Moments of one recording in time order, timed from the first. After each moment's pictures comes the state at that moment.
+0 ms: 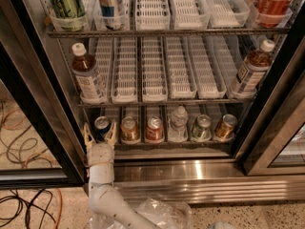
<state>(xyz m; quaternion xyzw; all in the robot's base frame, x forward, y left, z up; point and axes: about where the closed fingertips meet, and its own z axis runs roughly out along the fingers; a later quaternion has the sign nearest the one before) 0.636 0.176 0.626 -0.04 0.59 0.05 0.81</state>
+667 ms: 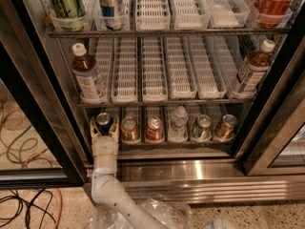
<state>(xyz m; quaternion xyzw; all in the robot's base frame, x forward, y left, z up) 0.674 0.157 0.616 -0.02 0.60 0.03 0.80</state>
